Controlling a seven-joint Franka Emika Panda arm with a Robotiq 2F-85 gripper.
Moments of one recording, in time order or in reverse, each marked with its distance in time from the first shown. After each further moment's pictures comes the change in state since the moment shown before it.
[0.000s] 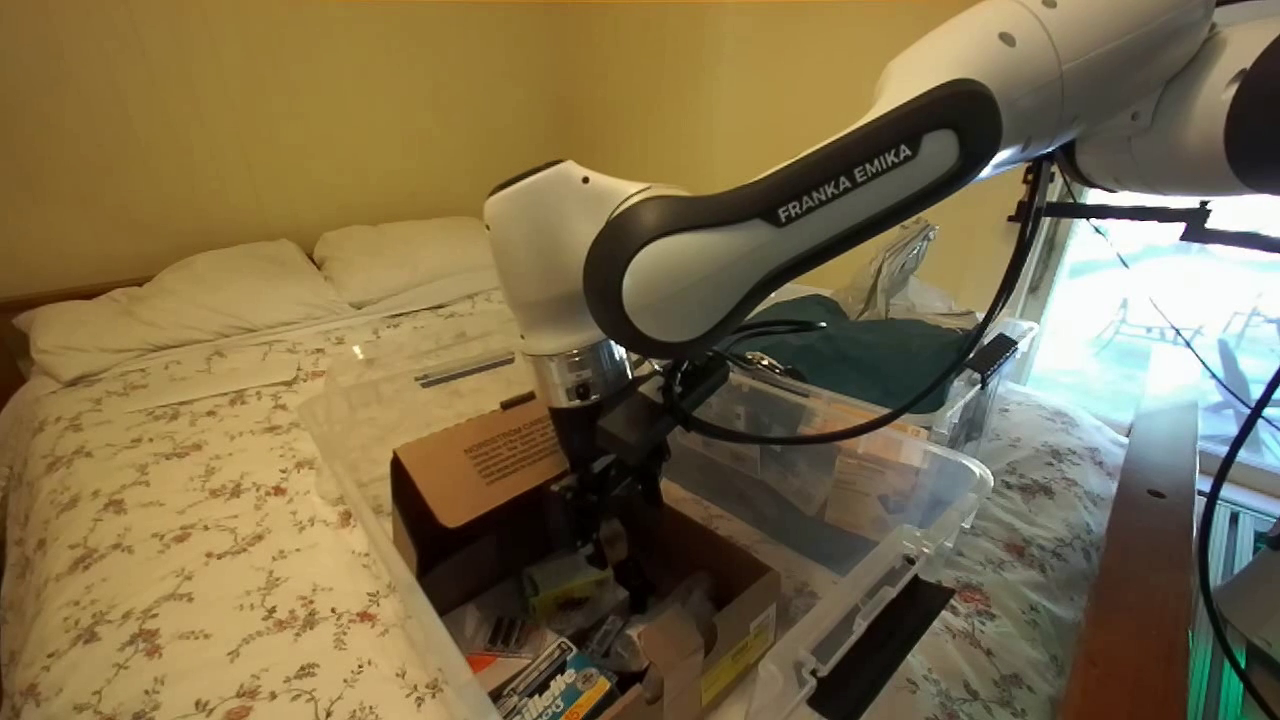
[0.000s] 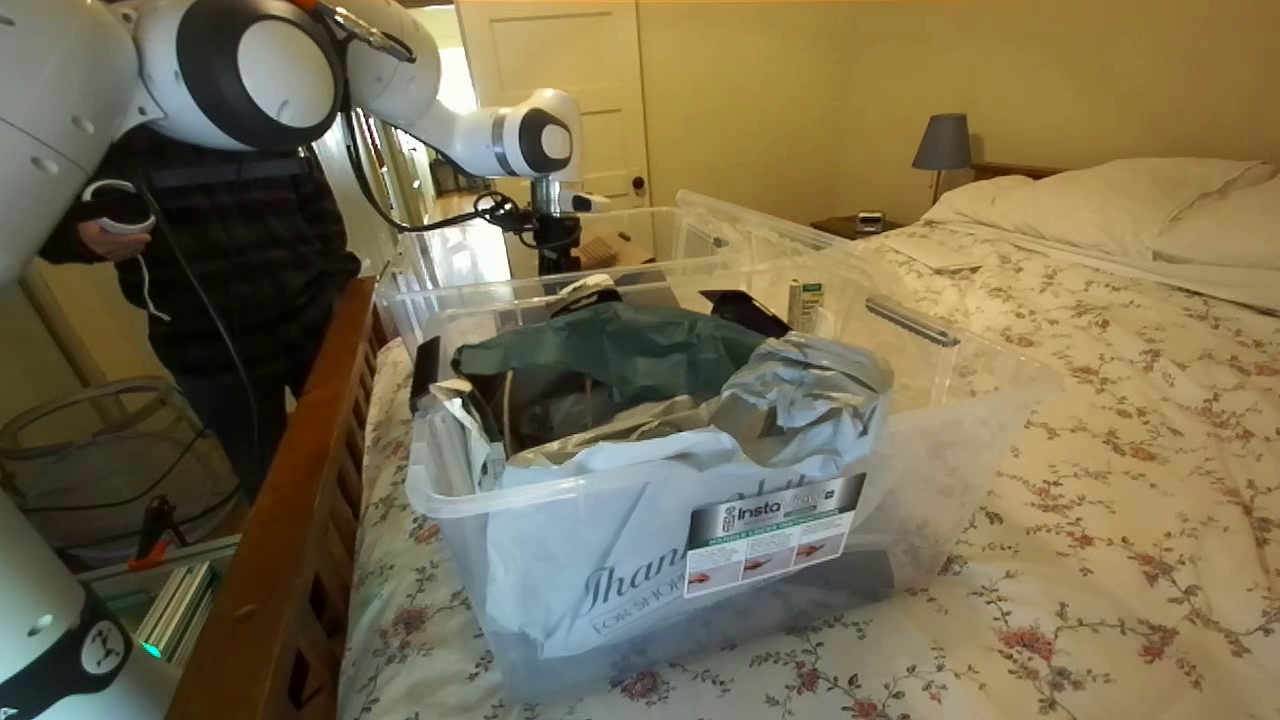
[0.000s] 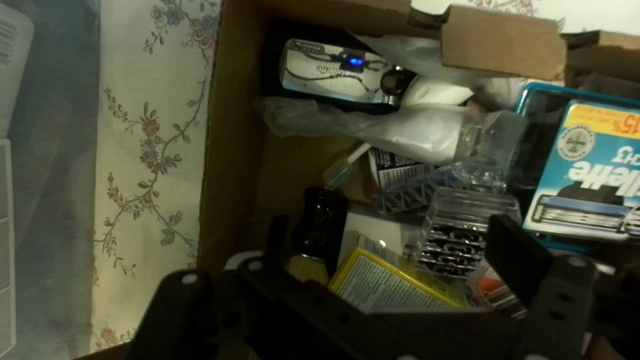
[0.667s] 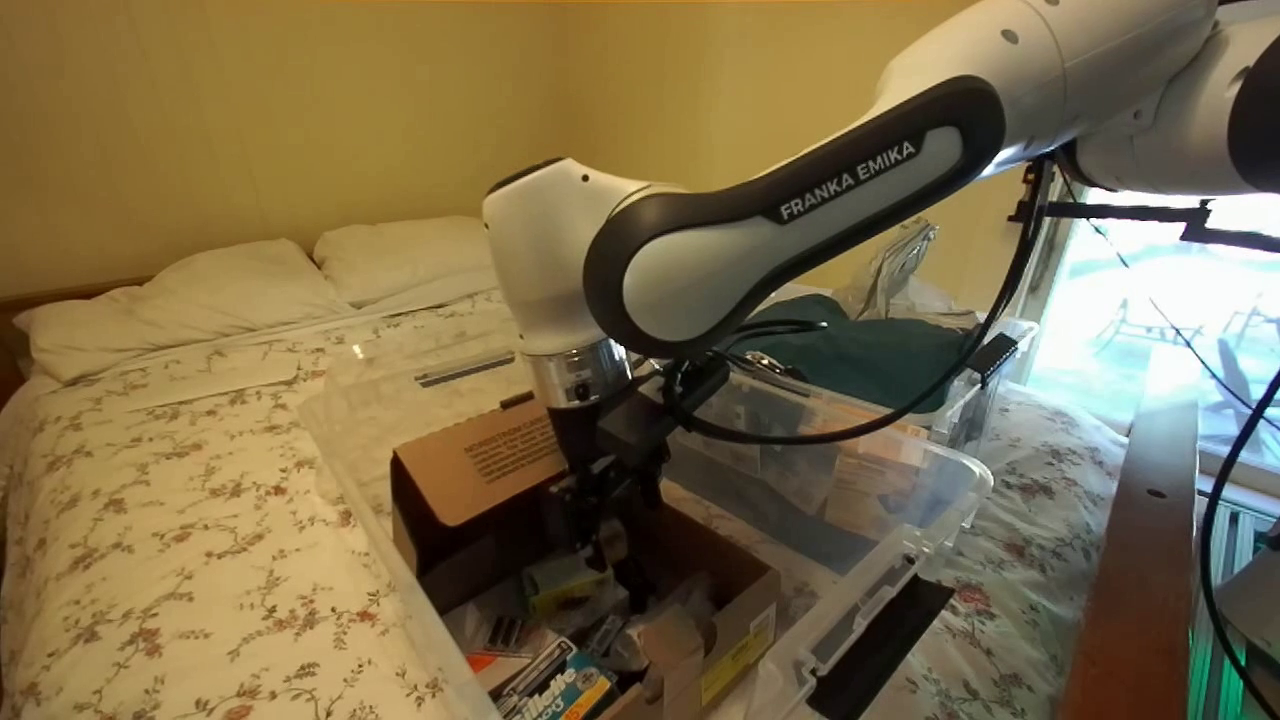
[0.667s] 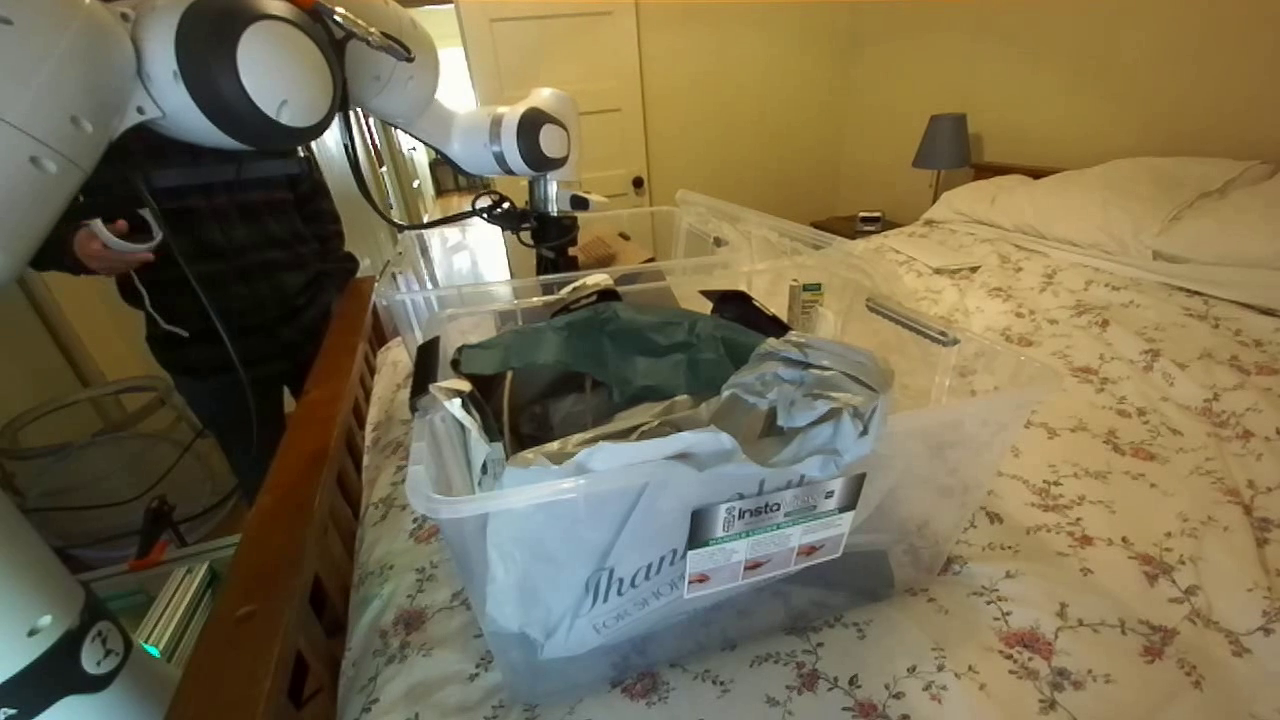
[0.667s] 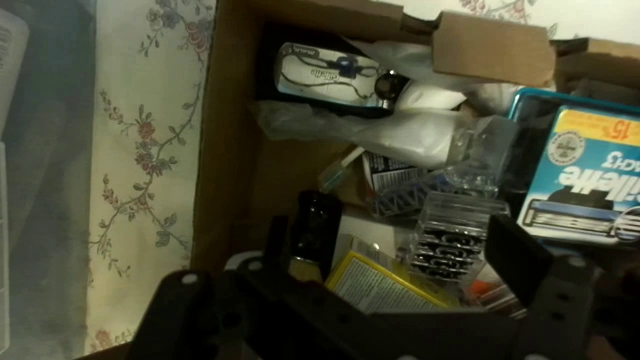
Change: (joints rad) arm 0.001 -0.001 0.006 0.000 0.000 0.000 0.001
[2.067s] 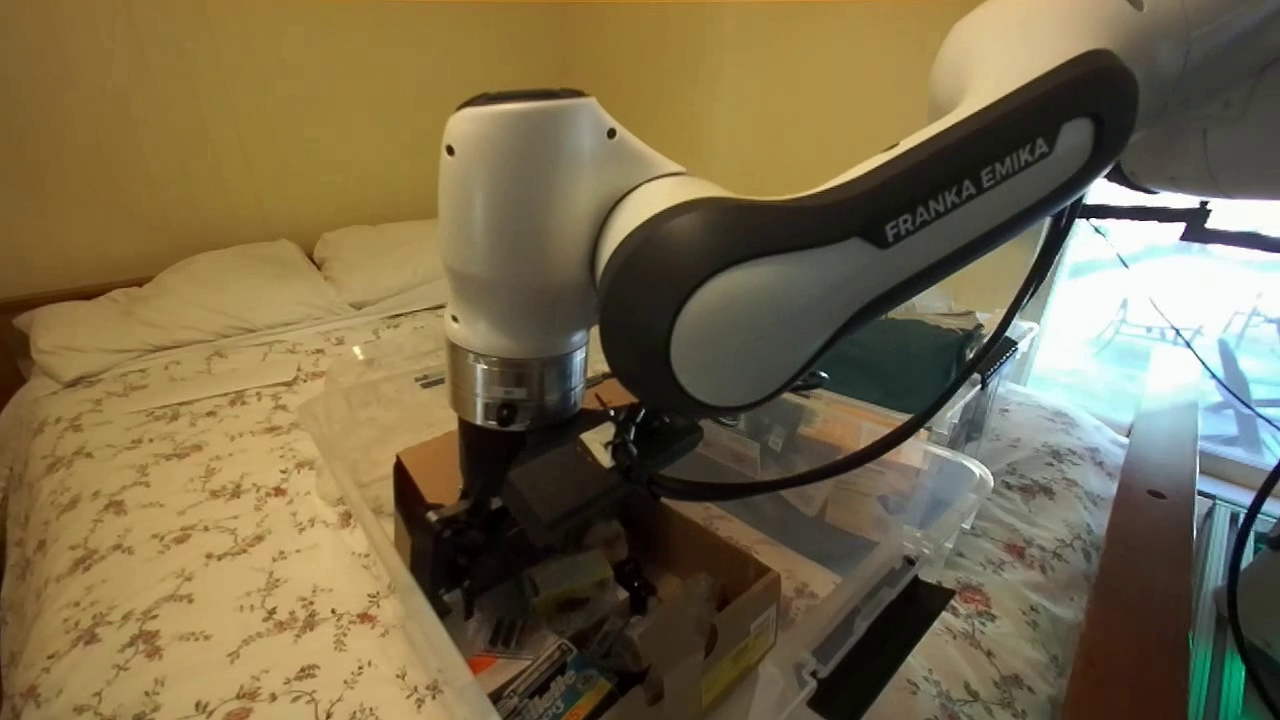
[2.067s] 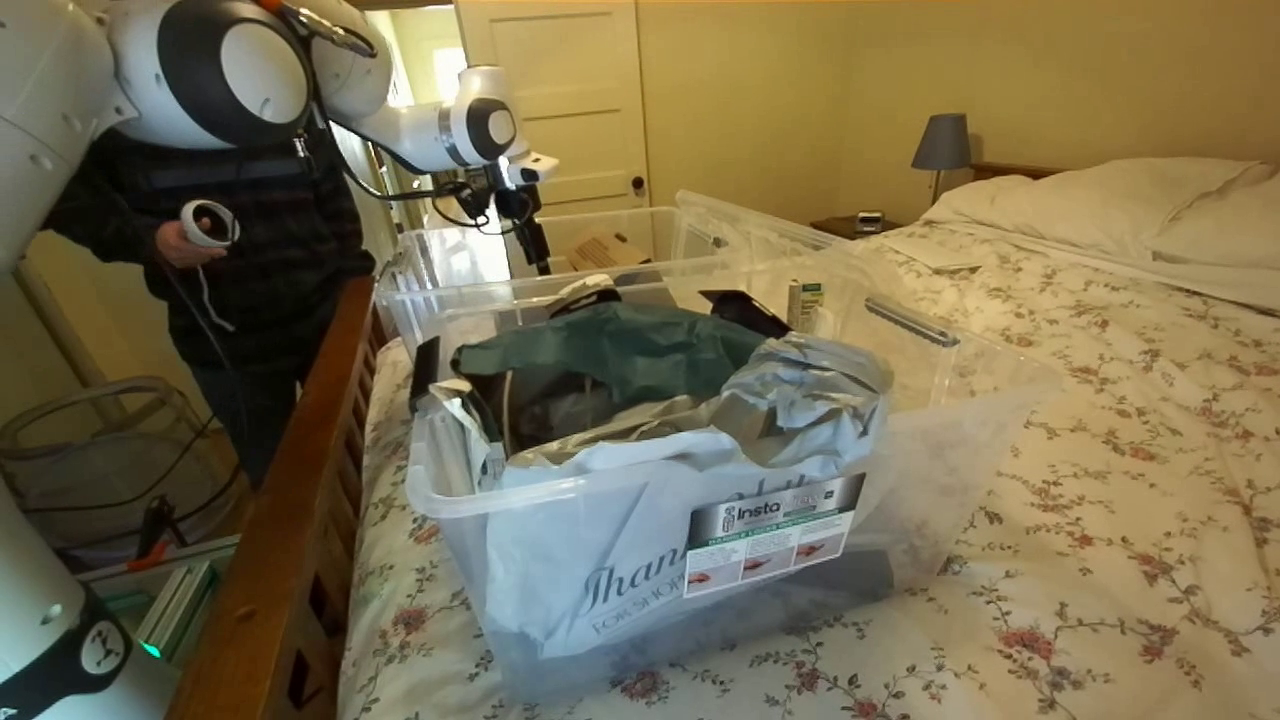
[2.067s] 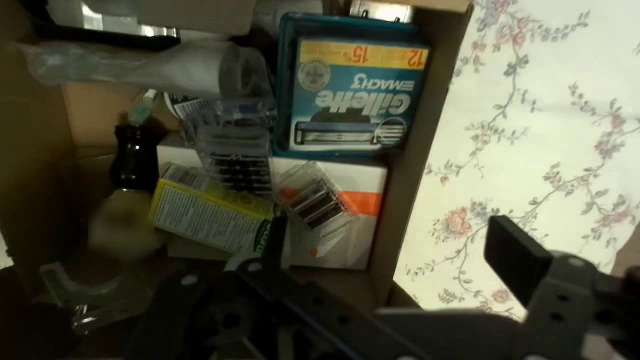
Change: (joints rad) arm 0.157 -0.006 -0.031 0.035 -0.065 0.294 0.223
